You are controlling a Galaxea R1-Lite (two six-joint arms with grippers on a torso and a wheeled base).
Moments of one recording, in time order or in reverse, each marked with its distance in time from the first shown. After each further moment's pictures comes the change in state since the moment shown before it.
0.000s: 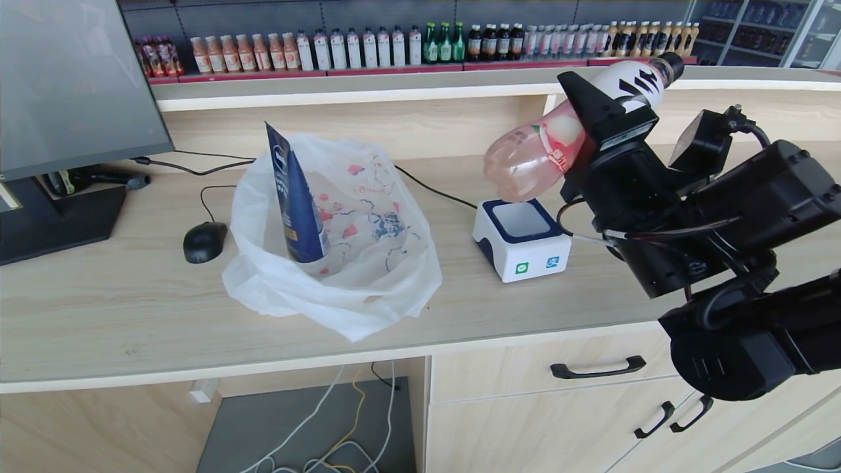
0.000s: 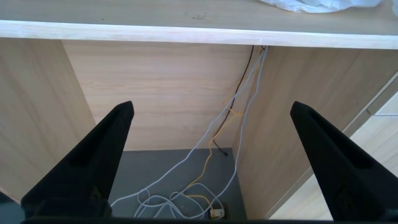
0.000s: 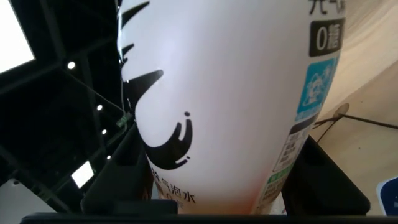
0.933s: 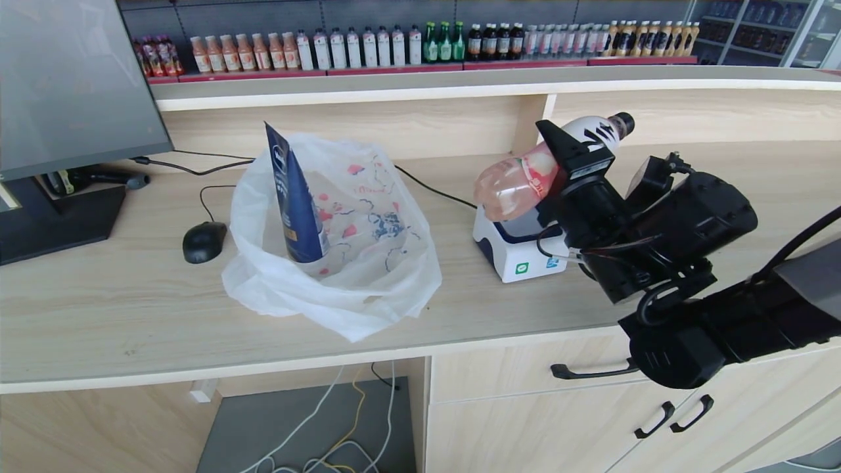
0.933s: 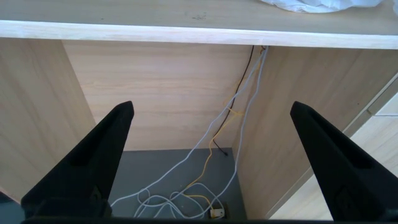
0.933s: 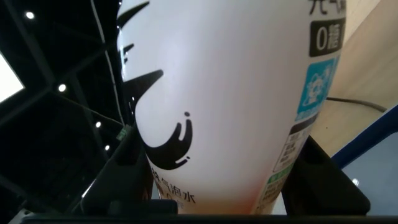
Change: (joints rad) left arm 0.000 0.000 0.000 0.000 0.000 0.000; right arm -0.051 0.134 -0.039 0.000 0.000 0.165
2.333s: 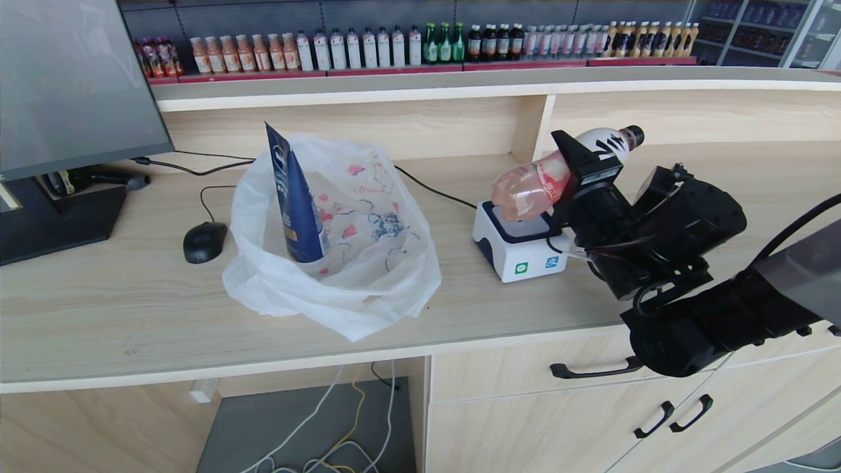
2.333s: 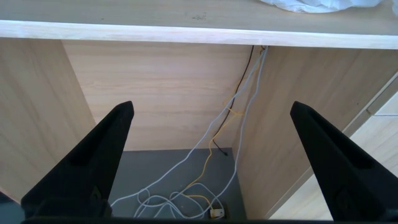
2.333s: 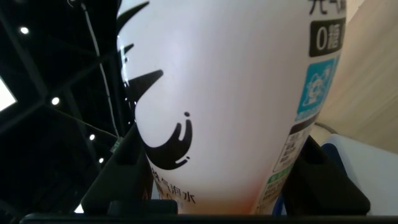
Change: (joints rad) left arm 0.000 0.000 0.000 0.000 0.000 0.000; right arm -0.088 0.066 -0.017 -0.008 0.021 0.043
